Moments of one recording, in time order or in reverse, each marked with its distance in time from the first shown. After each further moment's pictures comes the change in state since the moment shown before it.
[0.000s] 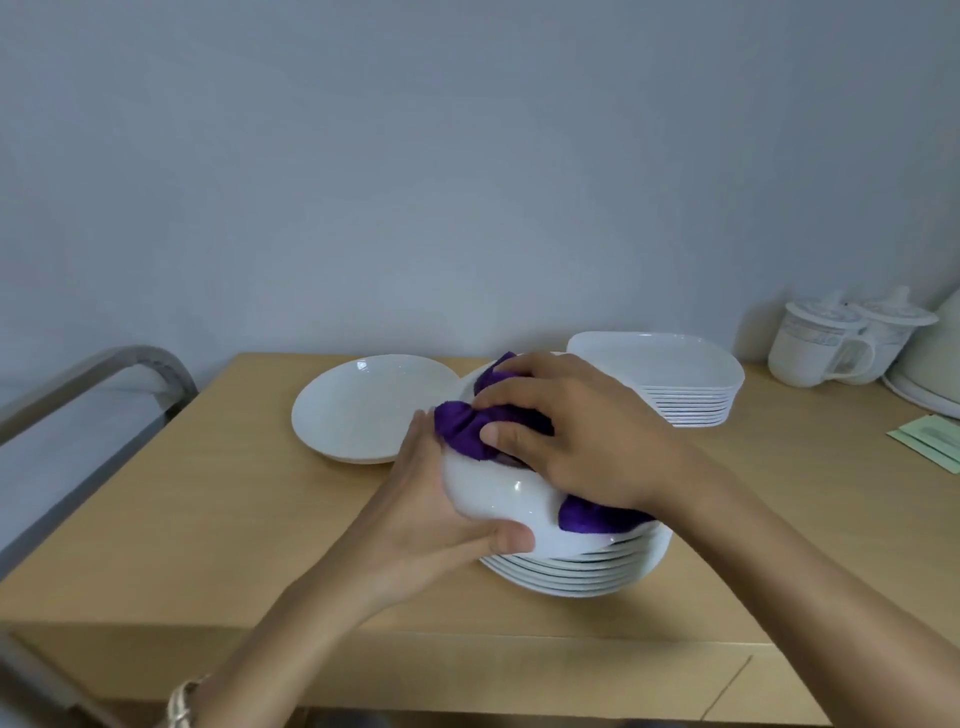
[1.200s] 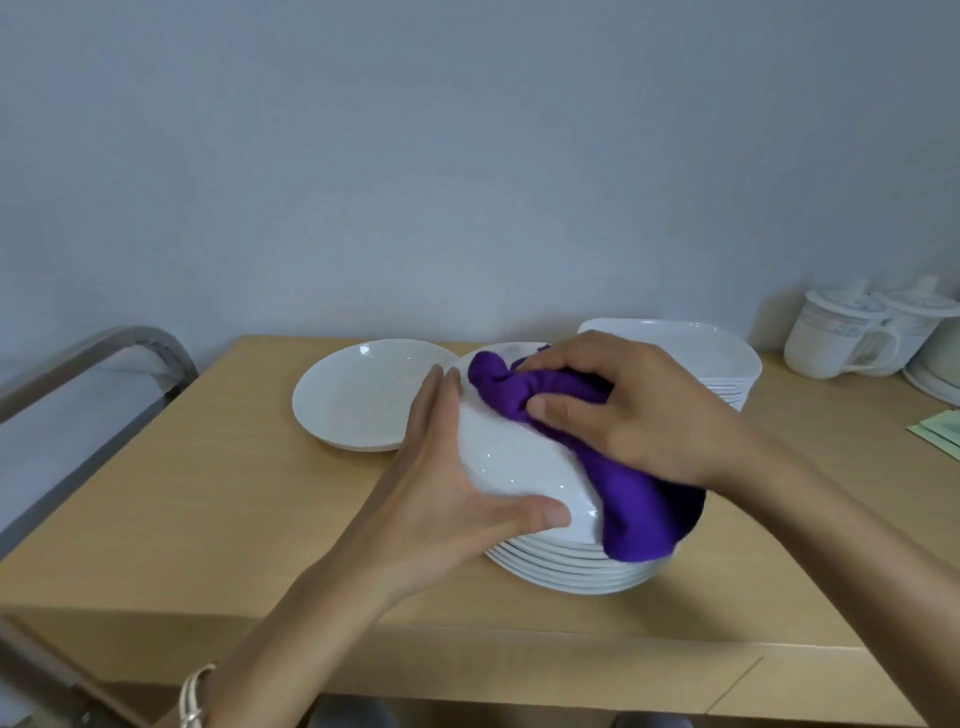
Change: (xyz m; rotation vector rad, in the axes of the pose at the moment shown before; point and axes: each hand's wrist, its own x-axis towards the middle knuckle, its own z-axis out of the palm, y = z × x) left_hand 0.004 0.015 0.006 0.106 0.093 0.014; right_hand -0.002 0.020 -0.015 0.224 -0.008 0.087
